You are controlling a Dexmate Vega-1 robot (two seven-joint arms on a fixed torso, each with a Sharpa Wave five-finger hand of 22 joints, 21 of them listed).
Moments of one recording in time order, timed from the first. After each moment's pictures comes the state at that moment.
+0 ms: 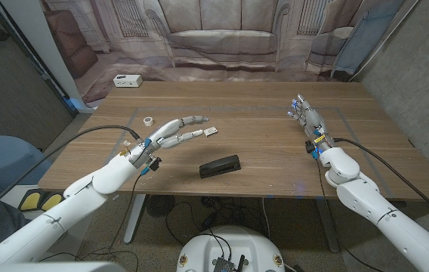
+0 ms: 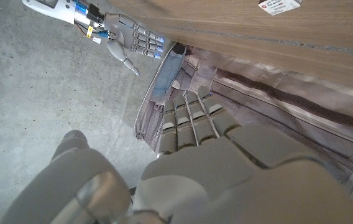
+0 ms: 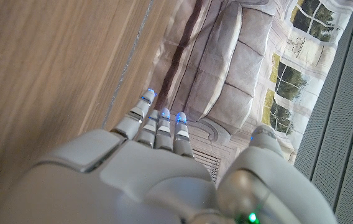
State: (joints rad) left arm 1.14 0.80 0.28 -1.64 0.15 -0.74 0.05; left_hand 0.25 -0.07 0.19 0.01 0.22 0.38 0.09 0.22 0.18 0.39 0.05 0.26 0.20 0.35 0.04 0.22 0.18 0.31 0.06 0.27 0.17; right arm -1.06 -0.62 -0.31 -1.55 0.55 0.33 -0.13; right_hand 0.27 0.02 0.16 -0.08 0.19 0.21 0.10 0.20 0.19 0.19 0.14 0.21 0.19 0.09 0.07 0.22 0.21 0.33 -0.02 0.22 0.17
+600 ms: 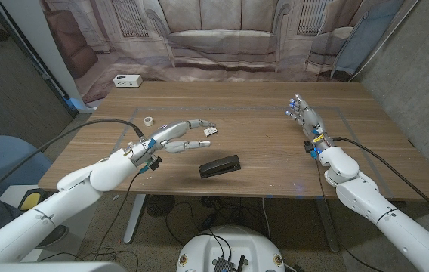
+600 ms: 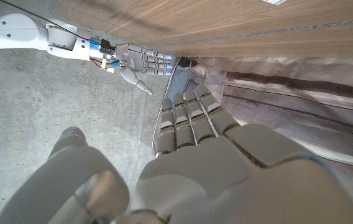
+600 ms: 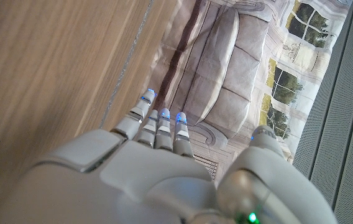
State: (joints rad) left arm 1.16 0.88 0.24 -1.77 0.31 -0.70 0.07; left_hand 0.26 -0.06 0.19 0.01 0.22 0.40 0.08 0.22 0.18 0.40 0.04 0.26 0.20 0.37 0.03 0.22 0.18 0.32 0.06 0.27 0.17; right arm -1.05 -0.62 -0.31 -1.56 0.54 0.33 -0.11; right_hand 0.27 0.02 0.16 -0.08 0.19 0.21 0.10 0.20 0.19 0.19 0.14 0.21 0.19 0.09 0.07 0.22 0.21 0.33 -0.02 0.22 0.17
